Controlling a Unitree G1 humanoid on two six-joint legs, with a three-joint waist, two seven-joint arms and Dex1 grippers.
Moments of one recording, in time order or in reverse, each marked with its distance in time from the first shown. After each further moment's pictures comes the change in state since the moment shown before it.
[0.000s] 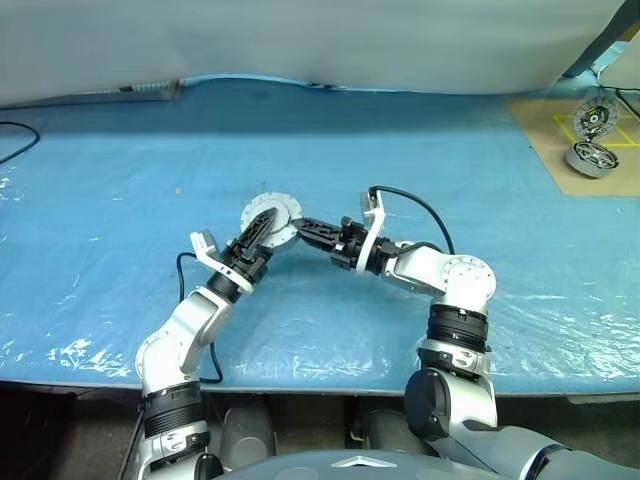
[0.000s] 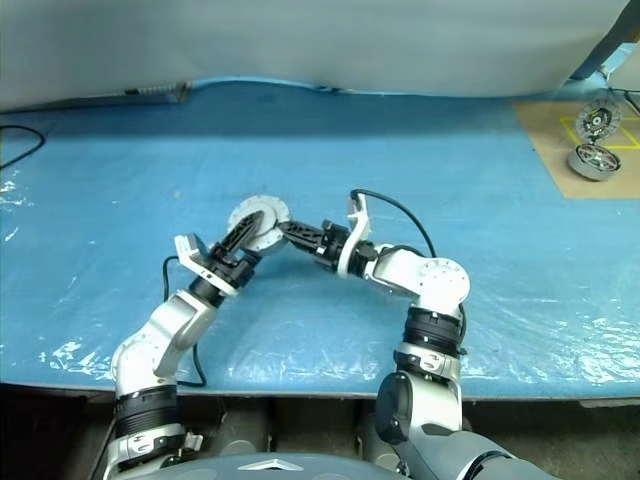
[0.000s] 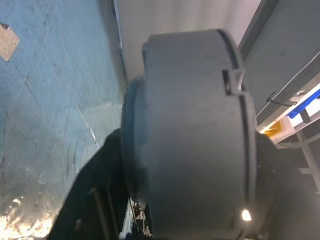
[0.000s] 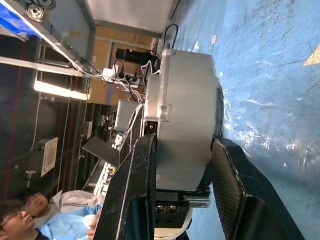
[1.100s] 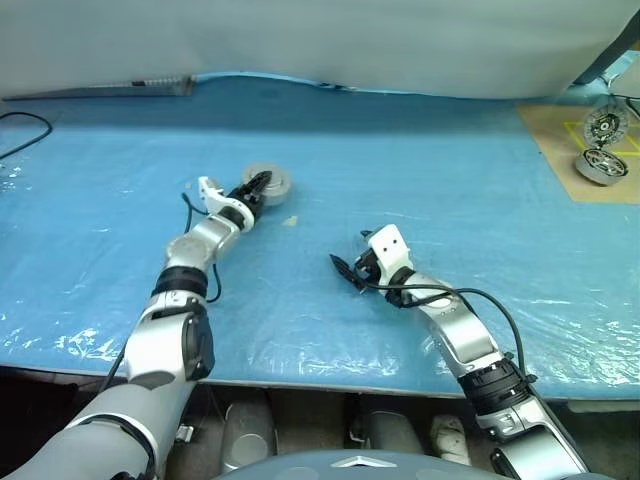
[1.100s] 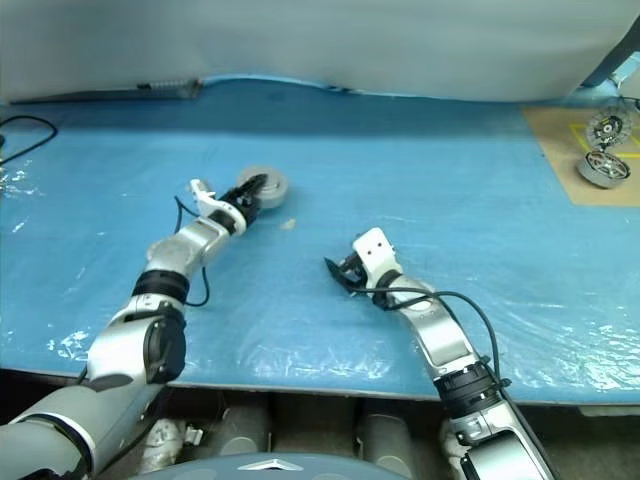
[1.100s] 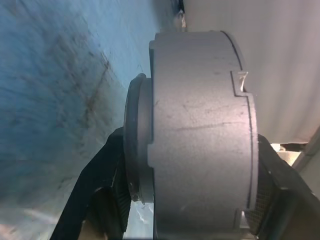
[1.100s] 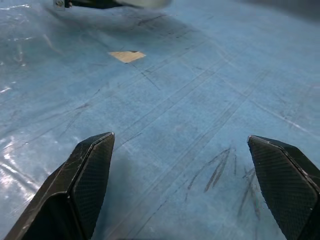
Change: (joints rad) left arm -0.770 0.192 0.026 1.099 0.578 -0.387 -0.230; right arm 0.327 -0.438 0.752 -0.052 -1.075 -1.238 0.338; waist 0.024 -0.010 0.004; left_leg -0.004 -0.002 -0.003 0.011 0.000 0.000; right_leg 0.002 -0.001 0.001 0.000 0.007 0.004
